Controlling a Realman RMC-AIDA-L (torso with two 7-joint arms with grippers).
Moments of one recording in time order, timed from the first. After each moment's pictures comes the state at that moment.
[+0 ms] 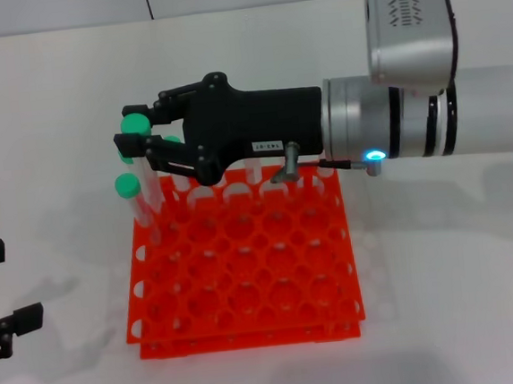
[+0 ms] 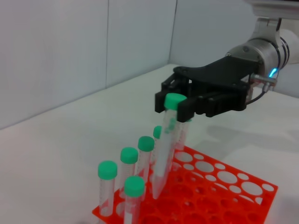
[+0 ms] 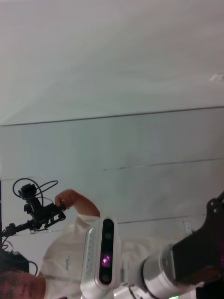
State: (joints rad) left arm -0.05 -2.08 0.68 1.46 1.90 1.96 -1.65; right arm 0.64 2.03 -1.90 -0.83 -0.86 -0.99 1.22
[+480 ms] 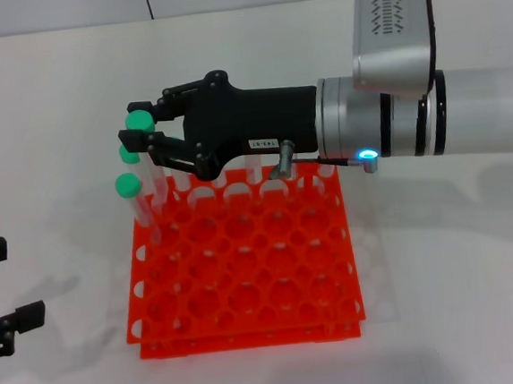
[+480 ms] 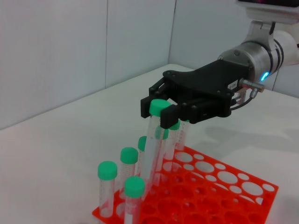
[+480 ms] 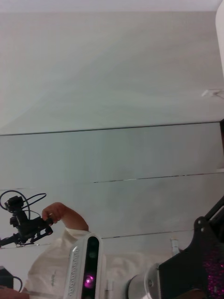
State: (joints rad) left arm -0.06 -2.08 0.68 1.45 1.90 1.96 -1.64; right arm 0.65 2.03 -1.93 -0.81 -0.83 -0.93 1.19
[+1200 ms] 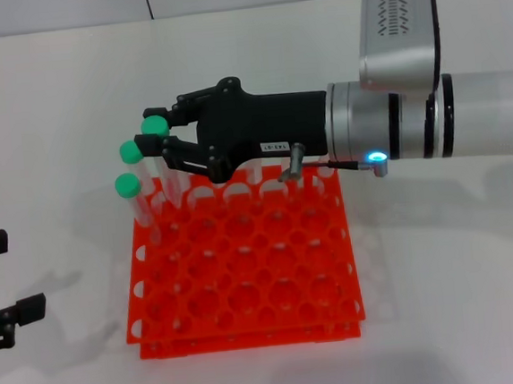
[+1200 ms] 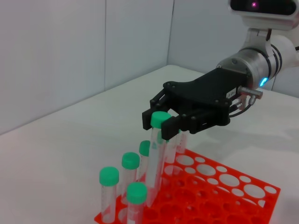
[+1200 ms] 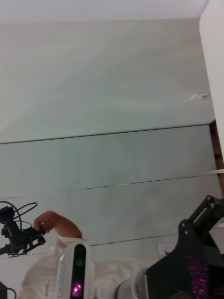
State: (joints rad) left arm -0.07 -2.07 0.68 1.45 1.90 1.95 -1.64; right arm 0.65 2.02 -1.93 -0.79 -0.84 -0.93 1.21
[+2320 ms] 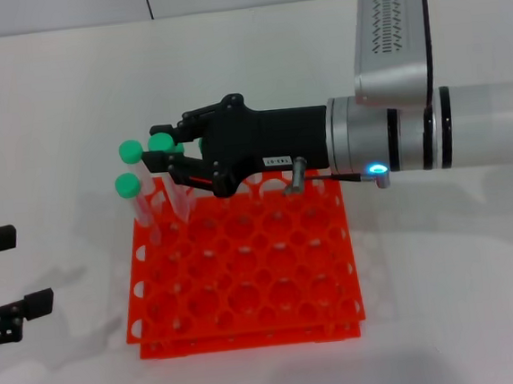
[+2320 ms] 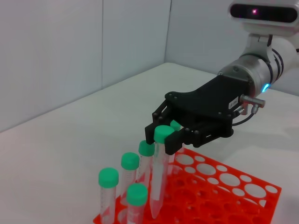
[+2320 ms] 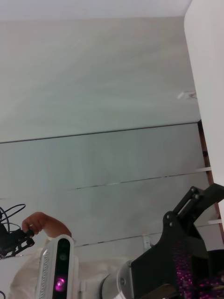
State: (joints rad) left arm -0.10 -2.08 0.68 1.43 1.93 1.95 -1.64; right arm 0.65 2.03 -1.94 -0.76 -0.85 -0.93 1.21
